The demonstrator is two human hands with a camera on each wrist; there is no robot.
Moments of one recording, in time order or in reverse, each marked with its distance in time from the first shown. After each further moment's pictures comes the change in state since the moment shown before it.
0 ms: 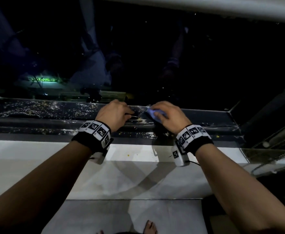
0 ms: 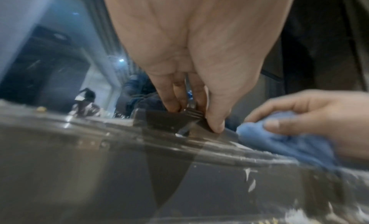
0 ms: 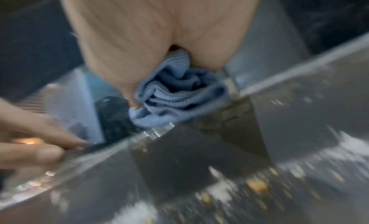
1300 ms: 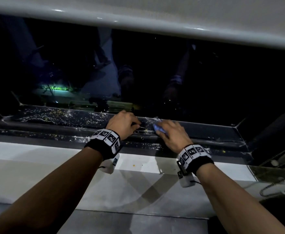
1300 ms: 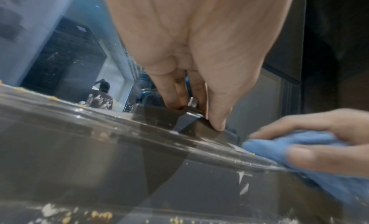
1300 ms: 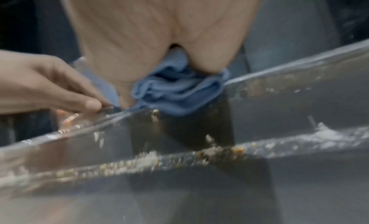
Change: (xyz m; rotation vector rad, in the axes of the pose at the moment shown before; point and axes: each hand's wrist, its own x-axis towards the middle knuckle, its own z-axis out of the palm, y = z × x) left_hand 0.001 0.003 -0.004 -0.053 -0.003 -0.083; right_hand -0.011 -0.003 0.023 -0.255 -0.112 0.056
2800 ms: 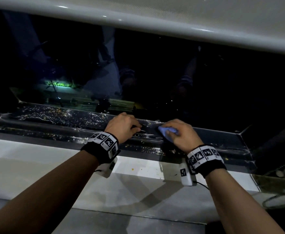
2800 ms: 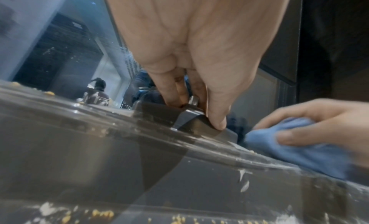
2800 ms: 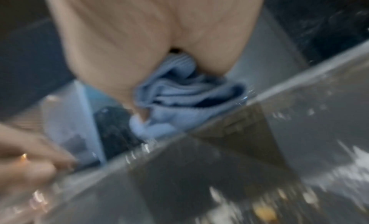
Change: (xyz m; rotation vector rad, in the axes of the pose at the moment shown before) left_hand 0.003 -0.007 0.007 -0.045 0.026 0.002; right_hand 0.005 0.013 -0.031 0.348 0.095 -0.016
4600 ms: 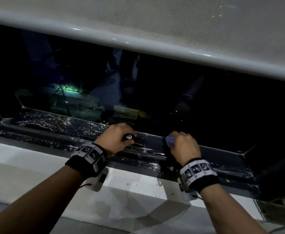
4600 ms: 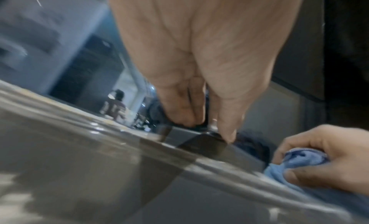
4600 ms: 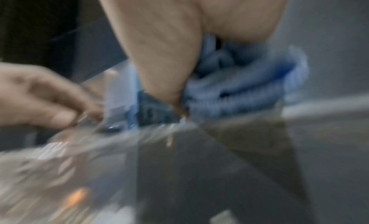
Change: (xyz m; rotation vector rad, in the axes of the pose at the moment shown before) left_hand -0.005 -0.018 -0.008 -0.146 0.052 0.060; right_hand 0.018 -0.010 -0.006 -0.539 0.074 0.178
